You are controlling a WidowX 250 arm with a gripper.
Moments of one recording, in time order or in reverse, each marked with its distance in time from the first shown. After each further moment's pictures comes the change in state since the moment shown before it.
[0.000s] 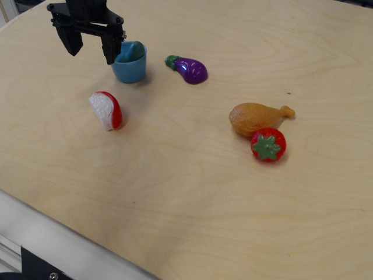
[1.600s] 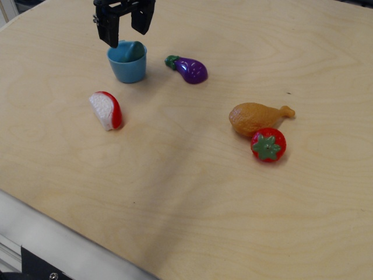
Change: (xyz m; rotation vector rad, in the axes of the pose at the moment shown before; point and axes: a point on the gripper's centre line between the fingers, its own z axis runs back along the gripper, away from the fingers) arm 0.036 -0.037 0.008 0.242 0.044 1.215
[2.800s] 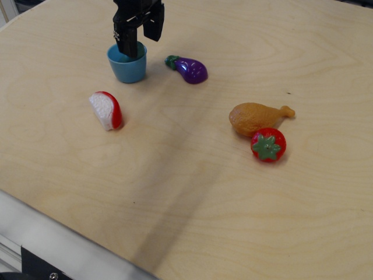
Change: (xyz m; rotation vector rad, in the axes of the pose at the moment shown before) arm -0.004 -0.022 -0.026 -0.063 0.070 0.082
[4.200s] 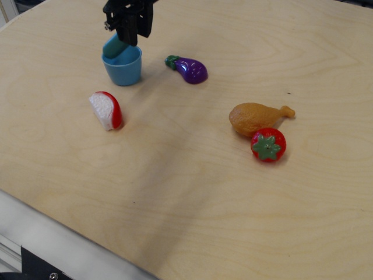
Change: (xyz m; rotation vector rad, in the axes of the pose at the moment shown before) arm 0.007 0.016 0.030 -0.022 0.026 0.001
